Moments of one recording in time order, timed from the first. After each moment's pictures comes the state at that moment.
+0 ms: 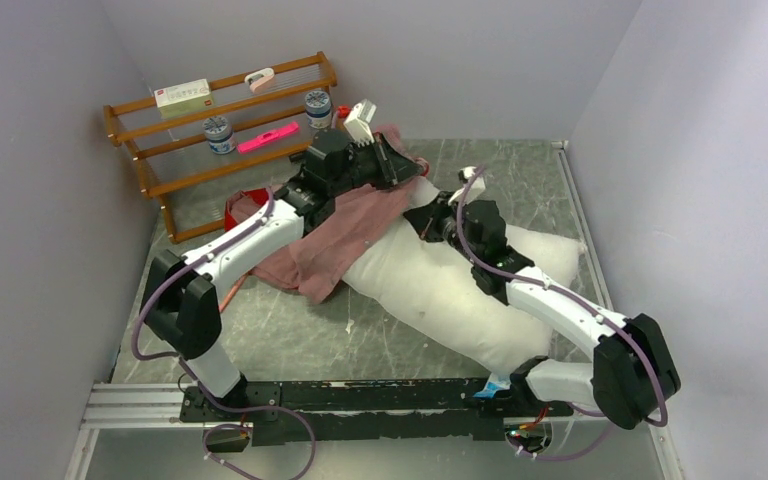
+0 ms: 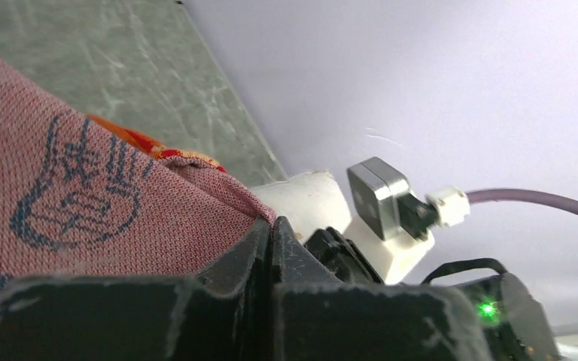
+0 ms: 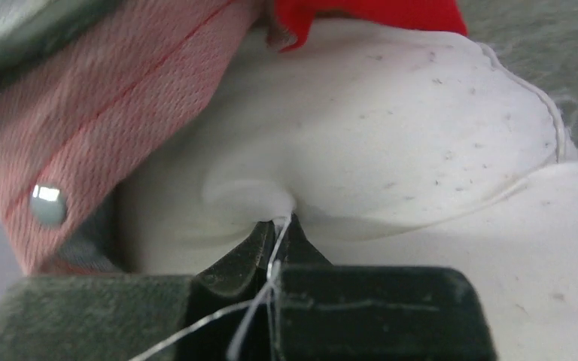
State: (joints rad) left arm -0.63 1.65 1.44 0.14 0.35 -0.77; right arm 0.55 1.24 0.76 0.27 -0.12 0.57
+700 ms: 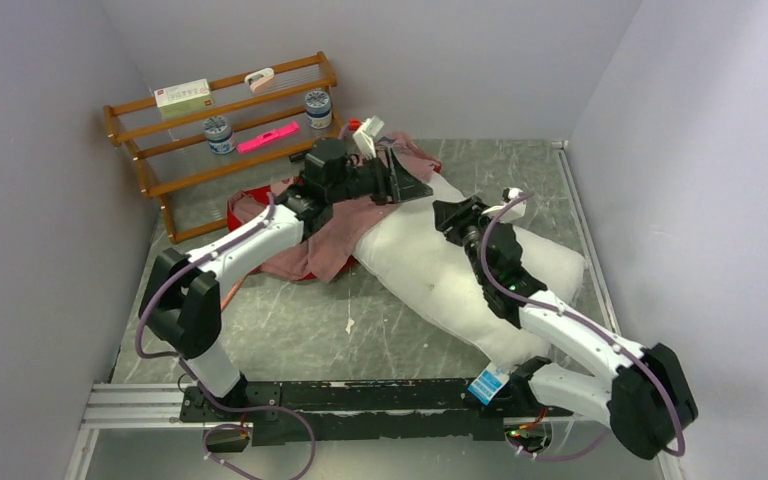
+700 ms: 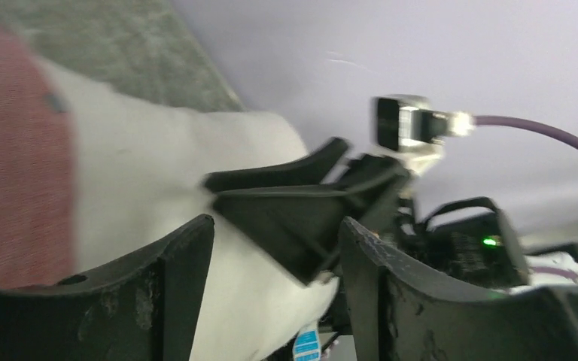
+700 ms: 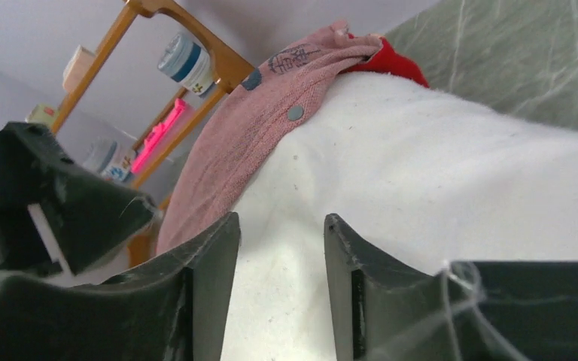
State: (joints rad) left arm -0.64 1.67 1.33 0.30 0.61 -0.87; right arm 0.56 1.09 0.57 0.46 0.37 0.80
